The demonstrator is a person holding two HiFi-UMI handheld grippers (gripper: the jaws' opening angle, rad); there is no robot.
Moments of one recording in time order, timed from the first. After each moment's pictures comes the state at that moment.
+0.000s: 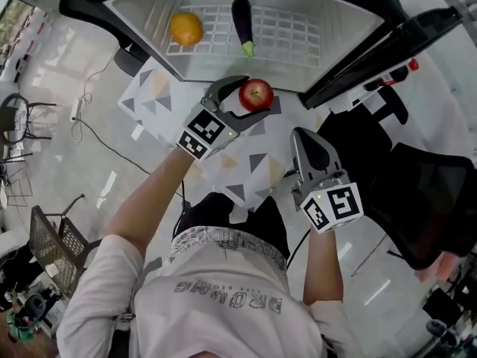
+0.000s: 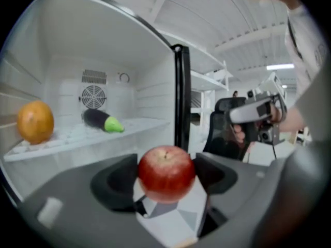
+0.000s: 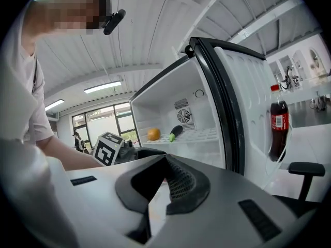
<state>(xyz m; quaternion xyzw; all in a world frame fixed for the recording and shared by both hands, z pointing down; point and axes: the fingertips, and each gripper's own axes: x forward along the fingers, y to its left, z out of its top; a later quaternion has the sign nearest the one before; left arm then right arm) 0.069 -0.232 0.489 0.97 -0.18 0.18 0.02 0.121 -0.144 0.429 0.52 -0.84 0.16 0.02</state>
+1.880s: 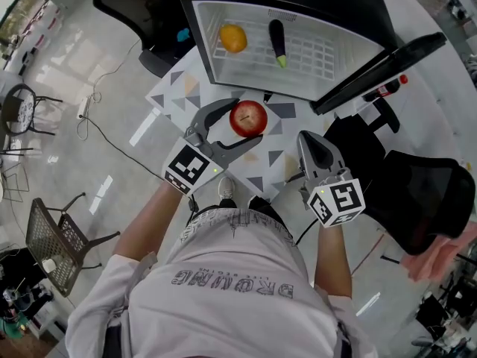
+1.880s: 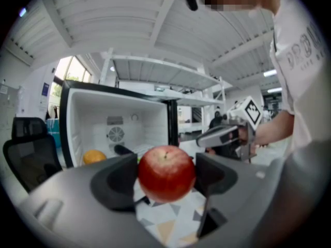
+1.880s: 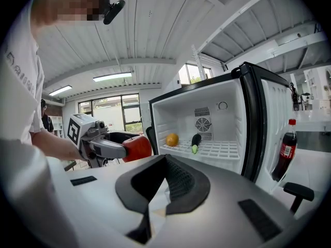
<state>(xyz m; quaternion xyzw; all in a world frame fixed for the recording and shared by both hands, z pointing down) -0.048 -0.147 0.353 0.97 -0.21 0.11 -0.01 0.051 -0.115 0.361 0.51 -0.85 0.12 0.08</state>
